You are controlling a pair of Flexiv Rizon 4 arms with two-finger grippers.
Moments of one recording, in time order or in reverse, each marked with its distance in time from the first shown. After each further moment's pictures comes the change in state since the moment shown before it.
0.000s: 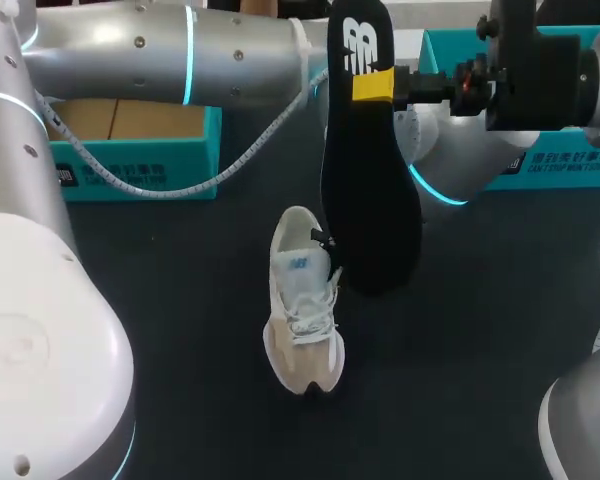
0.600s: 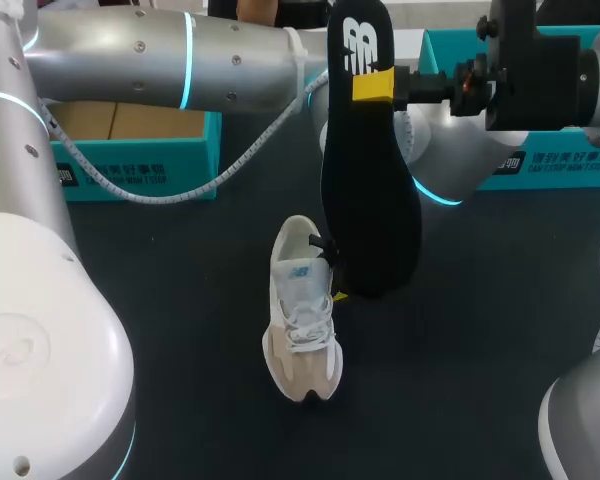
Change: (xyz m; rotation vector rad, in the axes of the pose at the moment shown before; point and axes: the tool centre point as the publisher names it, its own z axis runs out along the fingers) left arm -0.007 -0.001 0.011 0.042 -0.017 0.004; right arm 0.000 0.000 0.000 0.000 0.000 0.000
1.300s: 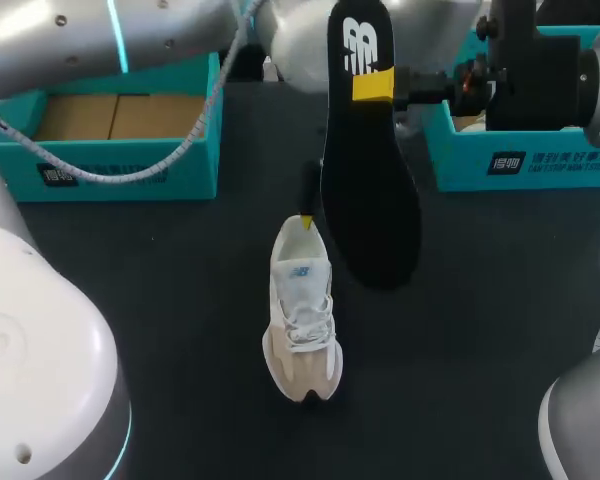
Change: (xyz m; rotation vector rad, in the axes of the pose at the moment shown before) left arm 0.029 0.058 -0.090 0.040 -0.272 -0.231; right arm 0.000 0.000 0.000 0.000 0.000 0.000
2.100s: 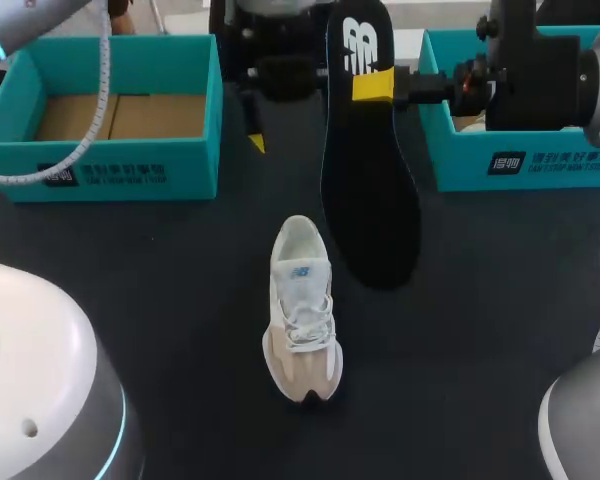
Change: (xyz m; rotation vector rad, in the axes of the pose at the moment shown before) left arm 0.063 0.063 -0.094 0.112 -0.335 0.174; right arm 0.000 0.000 0.000 0.000 0.000 0.000
